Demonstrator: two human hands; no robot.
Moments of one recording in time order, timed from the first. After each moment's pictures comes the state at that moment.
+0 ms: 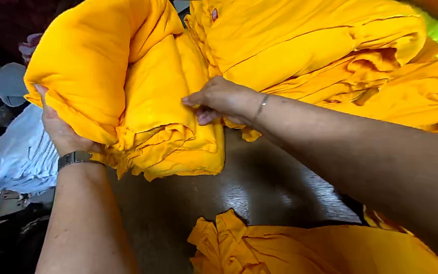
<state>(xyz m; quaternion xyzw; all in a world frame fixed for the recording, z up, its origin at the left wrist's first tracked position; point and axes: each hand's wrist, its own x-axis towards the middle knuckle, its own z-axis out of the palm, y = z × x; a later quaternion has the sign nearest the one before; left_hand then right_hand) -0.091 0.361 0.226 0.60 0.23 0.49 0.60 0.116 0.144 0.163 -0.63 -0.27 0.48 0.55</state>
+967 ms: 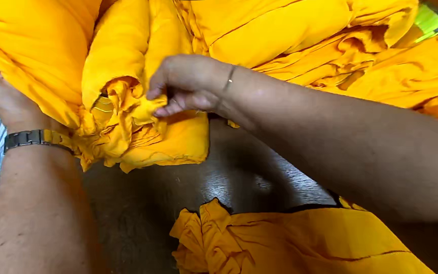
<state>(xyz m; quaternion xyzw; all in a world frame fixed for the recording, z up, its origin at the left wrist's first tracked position) -0.091 0.376 0.215 0.78 0.36 0.41 0.29 0.094 0.160 0.181 -0.54 -0.25 0.58 0.55</state>
